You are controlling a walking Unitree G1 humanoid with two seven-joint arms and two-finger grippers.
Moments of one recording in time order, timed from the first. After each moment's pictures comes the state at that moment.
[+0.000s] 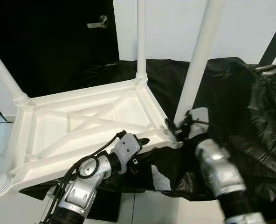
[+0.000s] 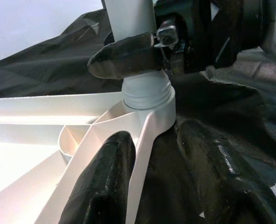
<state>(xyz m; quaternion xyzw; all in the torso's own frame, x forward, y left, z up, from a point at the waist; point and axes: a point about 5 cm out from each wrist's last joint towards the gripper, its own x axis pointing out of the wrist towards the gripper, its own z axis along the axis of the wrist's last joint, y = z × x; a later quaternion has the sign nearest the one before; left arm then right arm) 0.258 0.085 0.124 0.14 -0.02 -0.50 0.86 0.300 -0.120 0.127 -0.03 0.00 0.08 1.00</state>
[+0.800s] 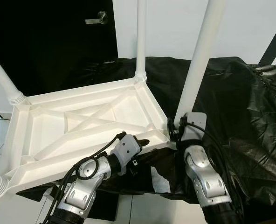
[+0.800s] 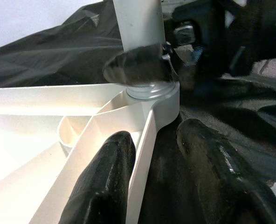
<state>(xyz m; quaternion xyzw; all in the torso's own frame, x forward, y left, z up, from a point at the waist) 0.256 0.087 0.122 0.14 -0.01 -0.49 0.86 0.284 -0.114 0.123 0.01 0.01 0.02 1.00</state>
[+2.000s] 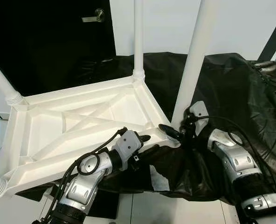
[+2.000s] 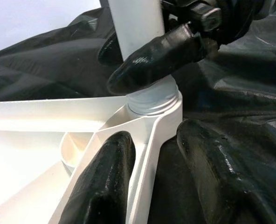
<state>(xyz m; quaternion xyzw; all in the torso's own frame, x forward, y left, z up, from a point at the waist) 0.263 0.084 0.130 0.14 -0.03 -0.49 0.86 0.318 -0.149 0.145 -0.12 0.01 0.41 0.91</state>
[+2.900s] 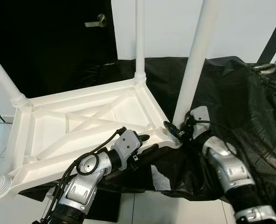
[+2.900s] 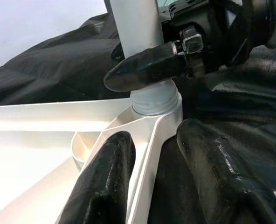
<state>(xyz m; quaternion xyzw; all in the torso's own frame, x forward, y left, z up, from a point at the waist) 0.263 0.086 0.130 0.14 -0.02 -0.49 0.86 0.308 -0.137 0.127 -0.06 0.01 0.19 0.98</state>
